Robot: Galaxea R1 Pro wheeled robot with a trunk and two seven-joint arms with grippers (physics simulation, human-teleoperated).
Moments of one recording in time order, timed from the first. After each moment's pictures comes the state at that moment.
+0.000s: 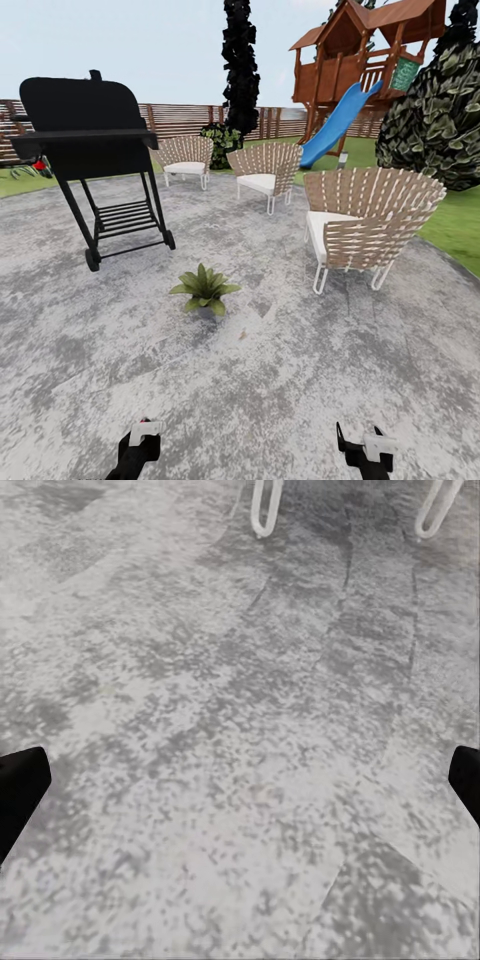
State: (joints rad) left arm -0.37 0.04 -0.04 -0.30 0.10 -0.38 -0.02; right arm -0.42 -0.10 -0.04 -0.03 0.01 -0.87 -0.10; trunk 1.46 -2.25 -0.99
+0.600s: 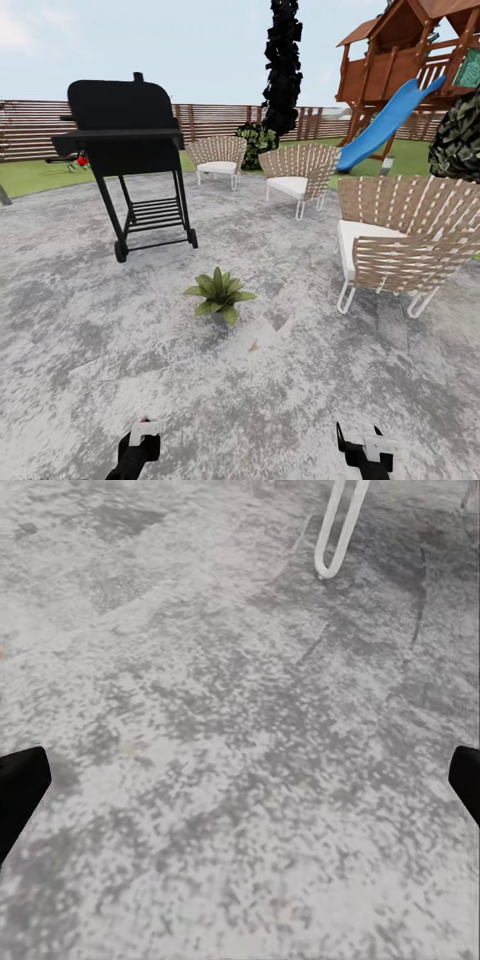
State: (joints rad) left arm -0.37 0.04 -0.04 -0.30 0.10 -0.38 -0.02; right arm -0.42 -0.10 -0.04 -0.03 0.01 -0.87 -0.10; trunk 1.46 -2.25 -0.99
